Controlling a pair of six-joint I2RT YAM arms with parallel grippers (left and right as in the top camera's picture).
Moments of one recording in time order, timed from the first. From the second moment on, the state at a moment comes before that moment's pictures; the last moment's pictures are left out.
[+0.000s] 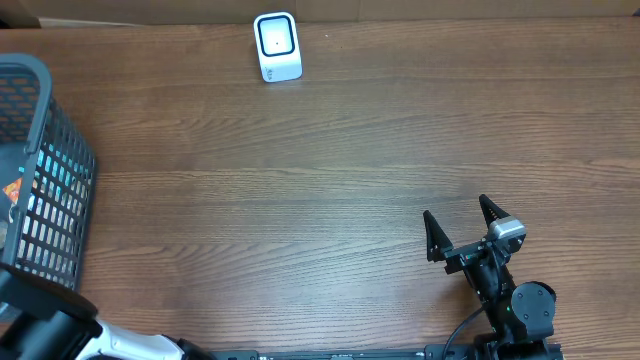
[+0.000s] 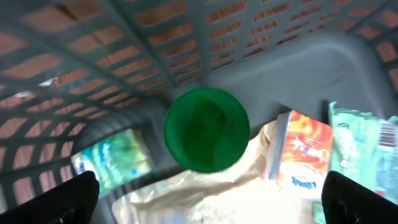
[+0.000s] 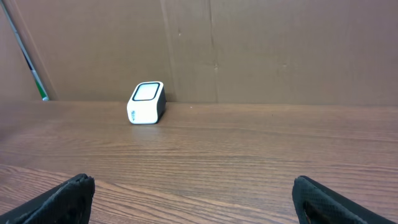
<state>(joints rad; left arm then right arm) 0.95 1.85 1.68 -0.91 -0.15 -0.21 0.13 0.01 0.02 -0.02 -0.17 0.11</state>
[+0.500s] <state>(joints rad) 0.95 1.97 1.68 -0.82 -0.25 -0.13 0.13 0.01 0.02 -0.02 -0.17 0.11</state>
